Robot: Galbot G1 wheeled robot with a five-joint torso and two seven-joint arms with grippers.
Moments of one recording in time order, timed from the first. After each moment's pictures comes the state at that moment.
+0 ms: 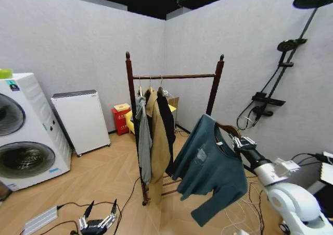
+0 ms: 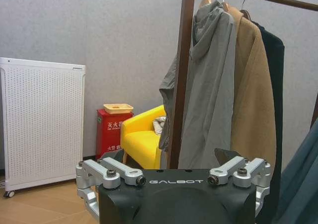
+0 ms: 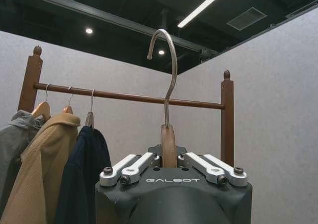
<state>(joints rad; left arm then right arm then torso) 1.86 -1.52 -0.65 -2.22 -0.22 -0.12 0.14 -1.29 0.96 0.95 2.15 0.67 -0.12 -0.09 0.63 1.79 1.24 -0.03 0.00</state>
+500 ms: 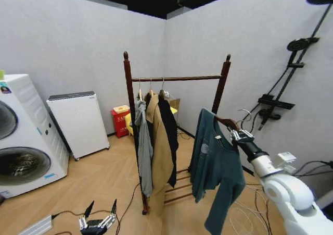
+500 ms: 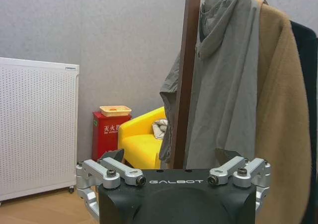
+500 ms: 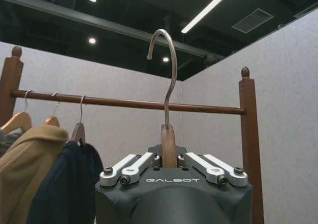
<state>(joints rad) 1.86 -1.52 -0.65 -2.22 -0.22 -0.12 0.14 -1.13 0.93 0.85 2.11 0.70 -0.15 -0.05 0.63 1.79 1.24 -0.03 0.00</state>
